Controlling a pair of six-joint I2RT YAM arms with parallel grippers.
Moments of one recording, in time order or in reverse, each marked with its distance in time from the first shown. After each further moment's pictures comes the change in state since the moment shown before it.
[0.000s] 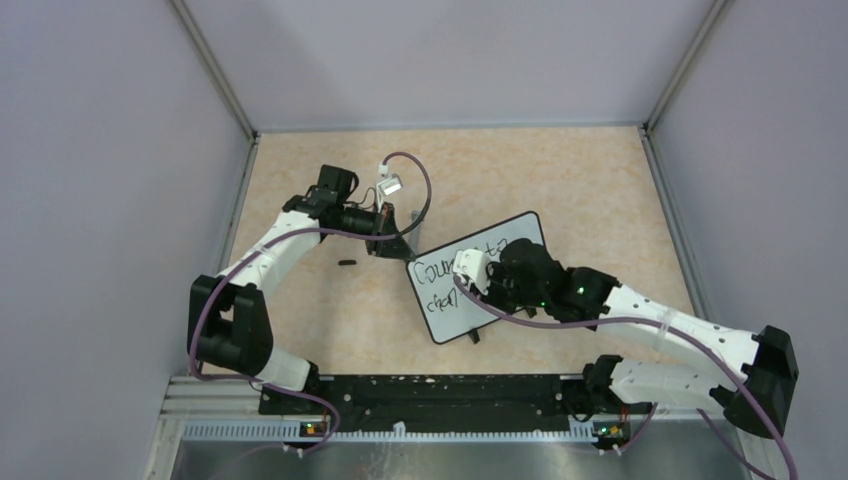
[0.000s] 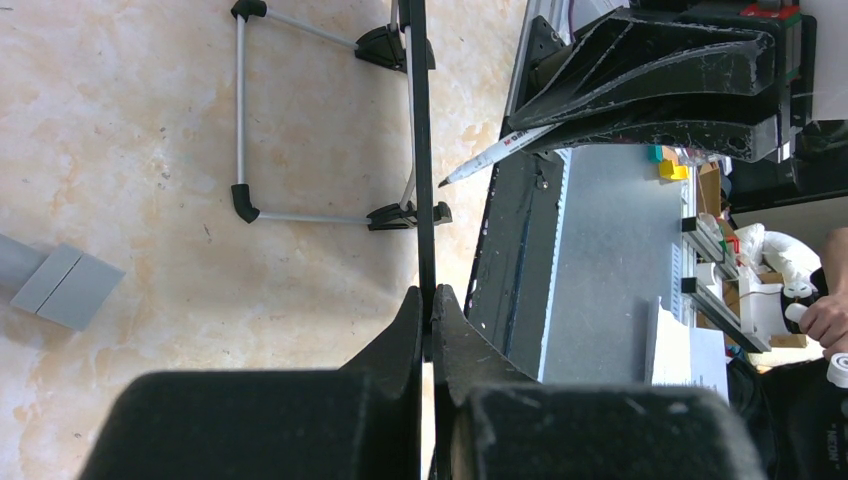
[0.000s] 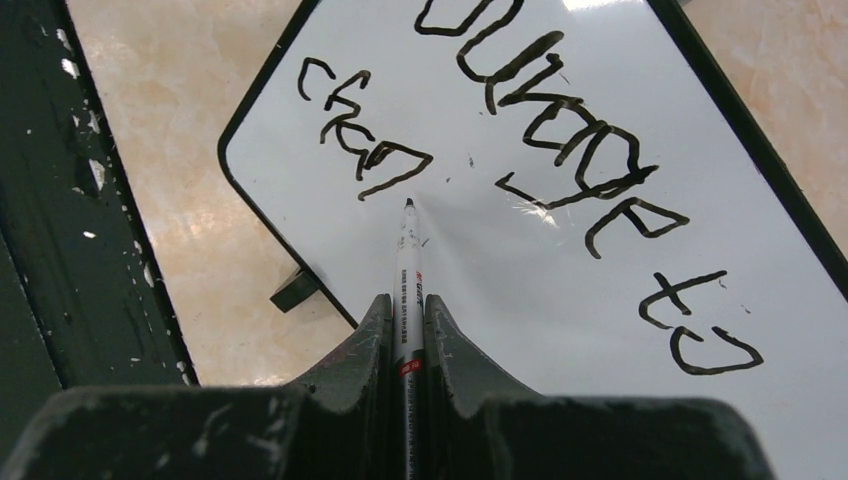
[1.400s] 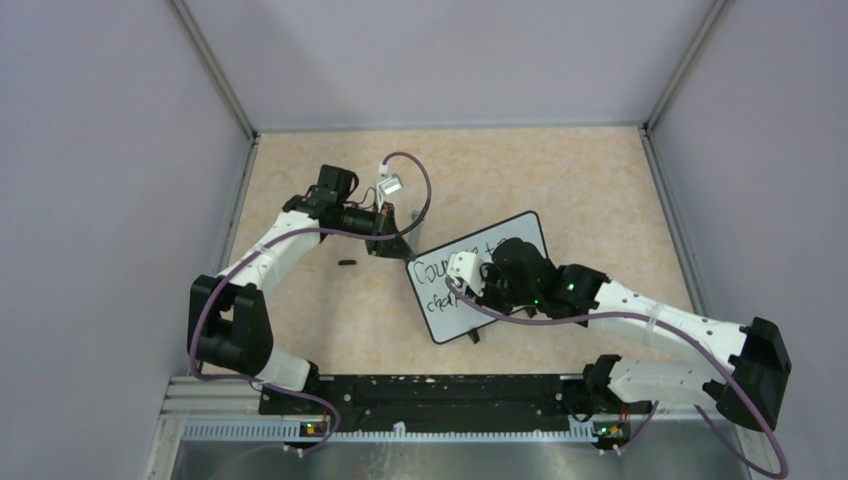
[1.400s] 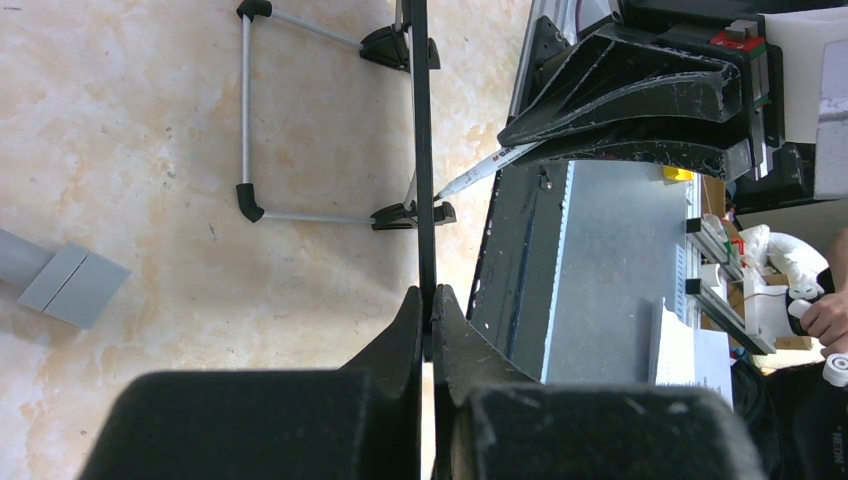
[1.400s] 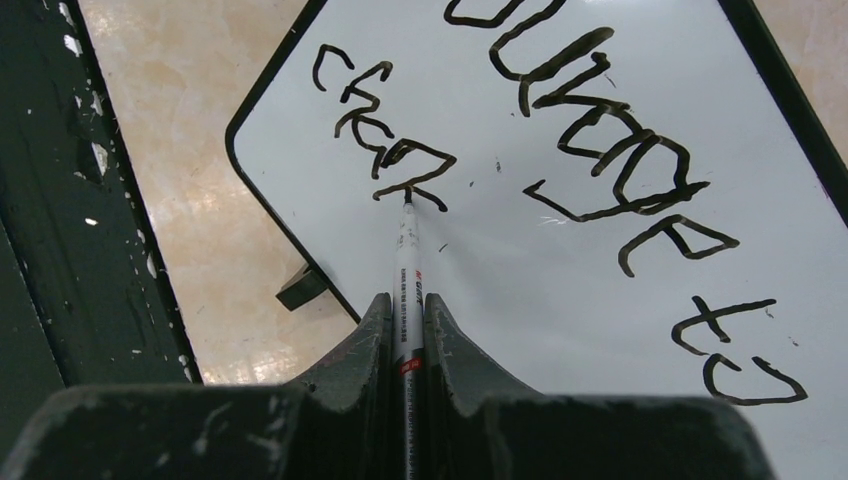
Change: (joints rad) left arm 0.000 0.000 0.000 0.003 -0.008 0.000; right arm -0.004 0.060 0.007 0.006 -0.015 -0.017
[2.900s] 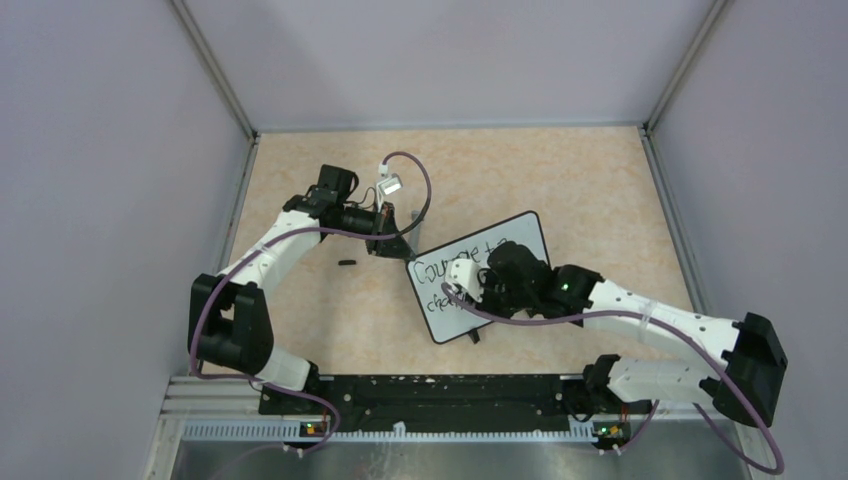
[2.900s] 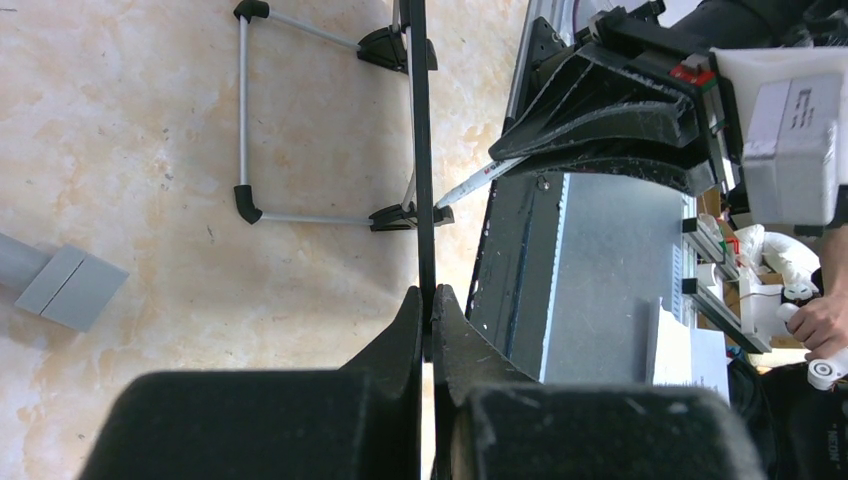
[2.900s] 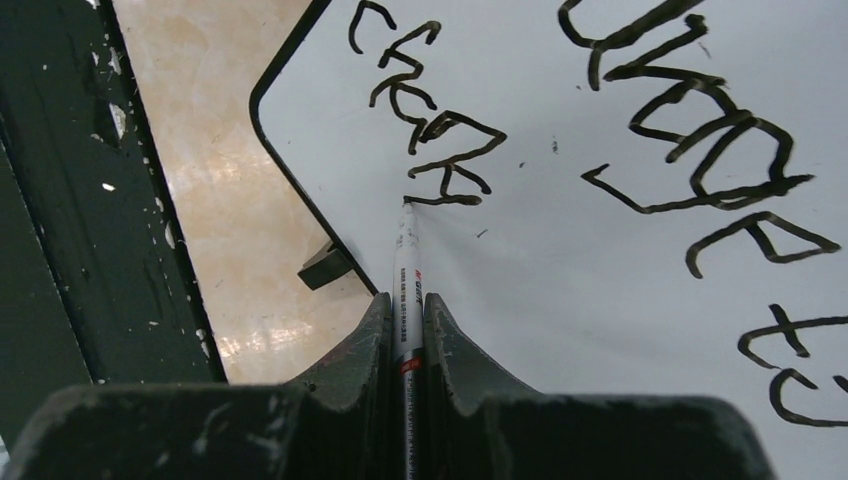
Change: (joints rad) left arm 0.002 0.006 0.000 0.003 0.009 0.000; right arm 0.004 0.018 -0.008 -0.043 -0.023 -0.008
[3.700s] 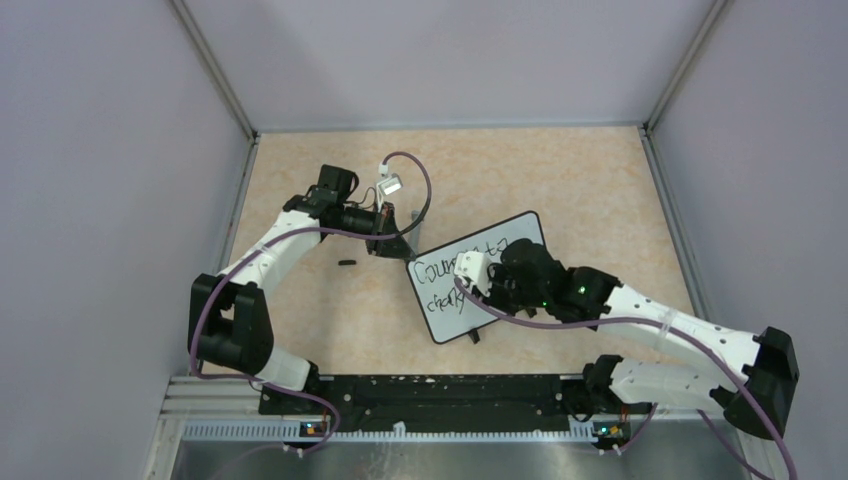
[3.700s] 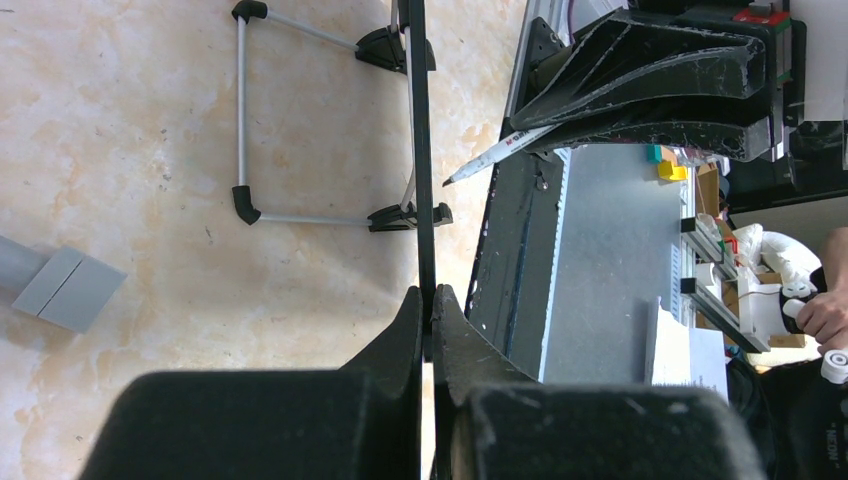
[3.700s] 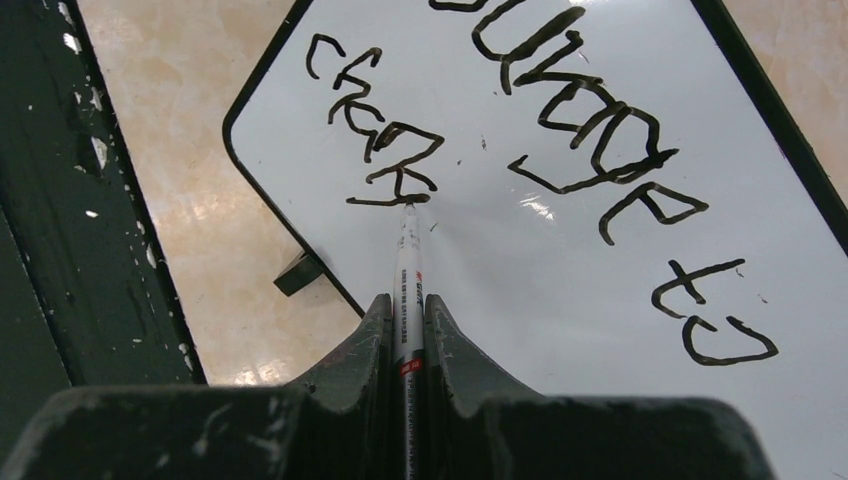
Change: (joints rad) left arm 0.000 0.000 0.000 0.000 0.003 0.000; right arm -0.006 -0.081 0.002 0.003 0.025 0.012
